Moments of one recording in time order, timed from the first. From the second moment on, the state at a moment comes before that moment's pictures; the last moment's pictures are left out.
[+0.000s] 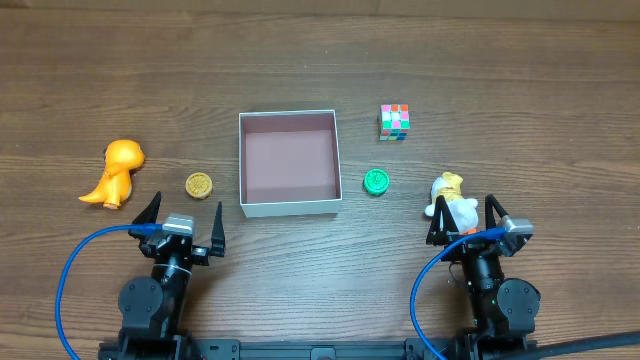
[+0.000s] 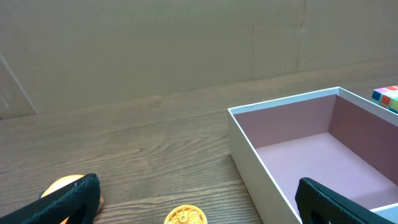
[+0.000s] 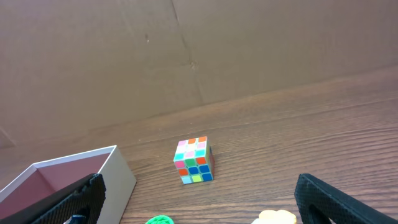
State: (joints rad) left arm -0.04 0.01 0.01 -0.07 0.07 0.11; right arm 0.03 0.01 0.02 -0.03 -0.09 0.28
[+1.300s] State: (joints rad) left arm -0.04 0.01 0.01 -0.07 0.07 0.11; right arm 0.03 0.01 0.02 0.01 -0.17 0.46
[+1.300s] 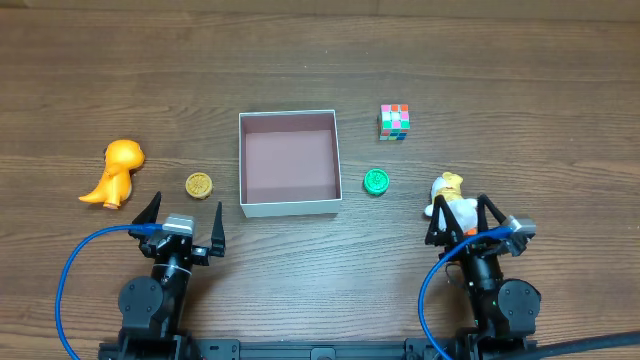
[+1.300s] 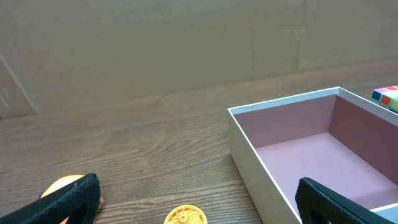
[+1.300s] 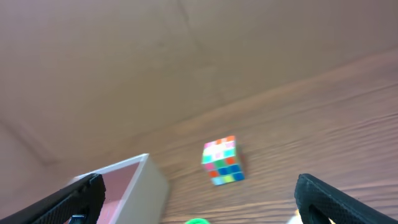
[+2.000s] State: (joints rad) left arm -0.04 0.02 0.01 -0.07 0.07 0.11; right arm 0.03 0.60 0.66 -0.34 -0.27 0.27
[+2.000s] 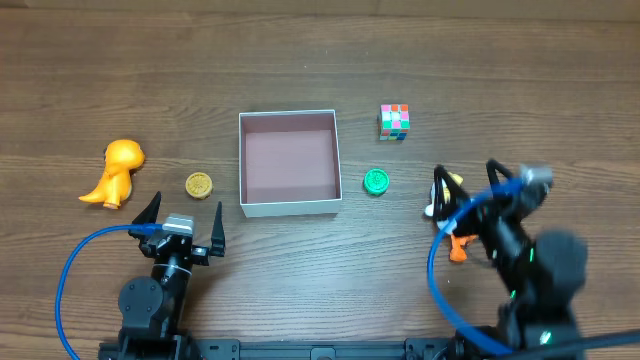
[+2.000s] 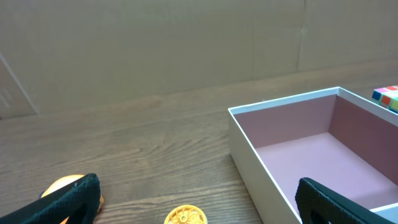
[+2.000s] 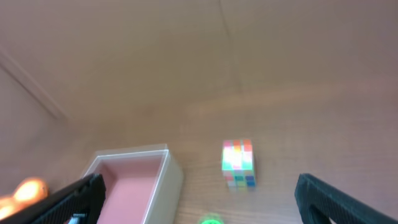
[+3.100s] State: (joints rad) left arm -0.04 0.02 0.01 -0.07 0.07 0.11; right arm 0.28 1.86 1.78 -1.15 -0.03 0.26
